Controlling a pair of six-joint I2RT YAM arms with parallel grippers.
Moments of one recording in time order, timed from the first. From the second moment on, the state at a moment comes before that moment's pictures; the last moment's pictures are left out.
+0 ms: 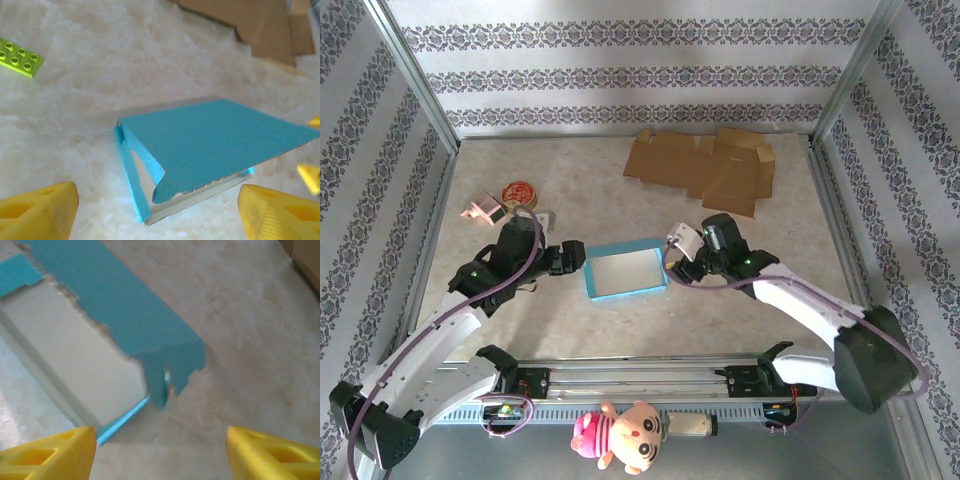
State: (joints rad) left arm -0.48 0.91 0.84 -0.68 -0.01 -0.50; right arm 0.53 1.25 0.70 -0.23 -0.23 -0.39
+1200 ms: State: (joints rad) left arm -0.55 1.28 0.93 -0.71 -0.04 -0.43; right arm 0.54 1.39 0.91 -0.29 -0.23 -0.25
